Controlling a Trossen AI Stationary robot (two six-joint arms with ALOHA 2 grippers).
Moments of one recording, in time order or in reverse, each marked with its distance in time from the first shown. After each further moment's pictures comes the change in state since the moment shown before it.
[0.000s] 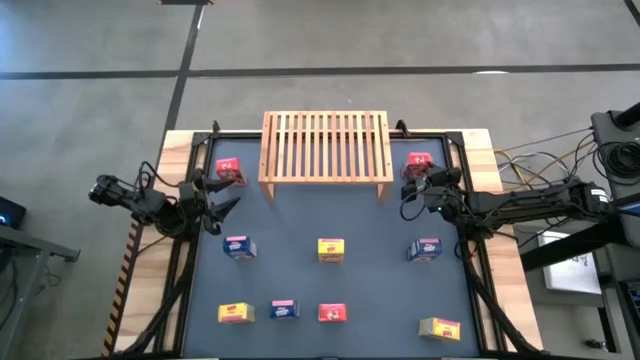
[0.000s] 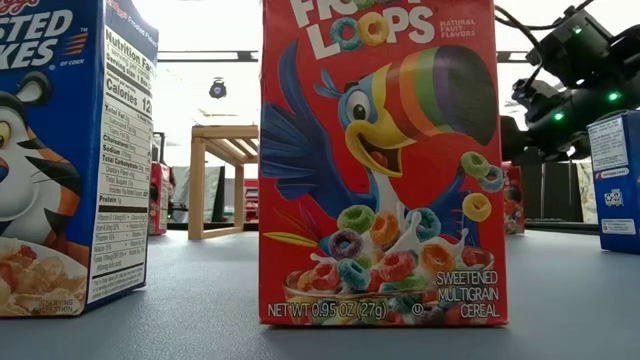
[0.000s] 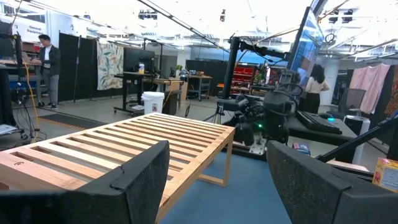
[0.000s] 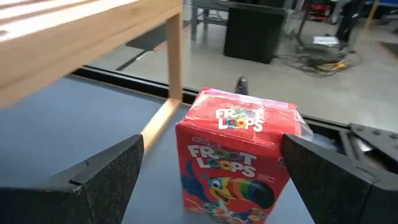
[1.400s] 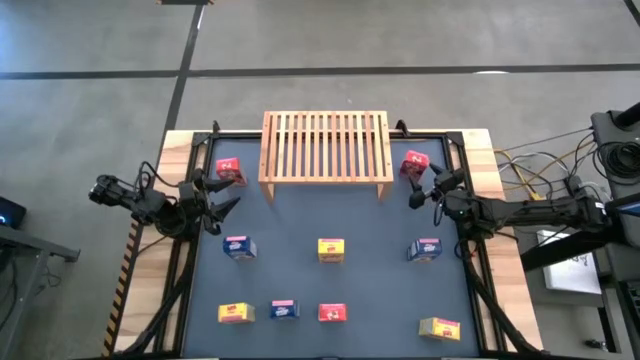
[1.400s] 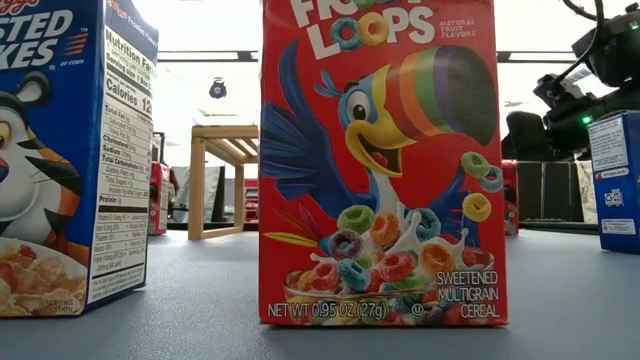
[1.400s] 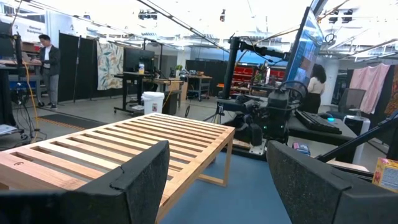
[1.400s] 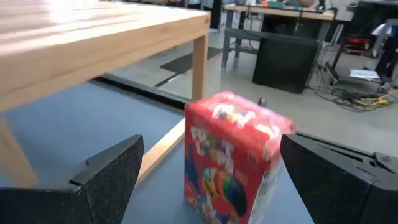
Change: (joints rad) left arm 0.000 0.000 0.000 0.000 0.000 0.000; right arm 0.024 -0.334 -0.176 0.109 -0.052 -0.289
